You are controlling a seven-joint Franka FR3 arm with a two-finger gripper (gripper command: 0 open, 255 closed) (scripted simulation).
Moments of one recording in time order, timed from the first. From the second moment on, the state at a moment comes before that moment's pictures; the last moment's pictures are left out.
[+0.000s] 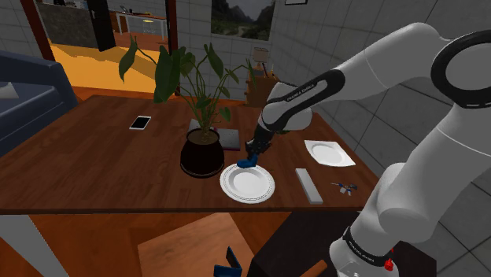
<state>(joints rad) 0.10 -0.10 -0.13 -2.54 0.30 2.58 0.02</state>
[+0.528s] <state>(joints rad) 0.12 0.00 -0.12 -2.56 0.39 2.69 -0.05</state>
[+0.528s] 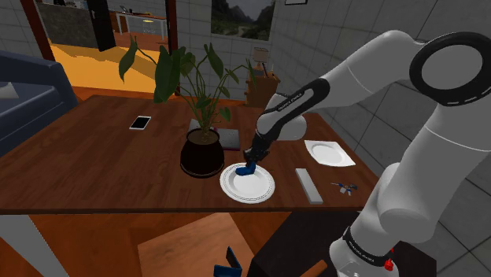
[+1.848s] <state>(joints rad) 0.12 0.04 -0.12 -2.56 0.44 2.73 -0.10</state>
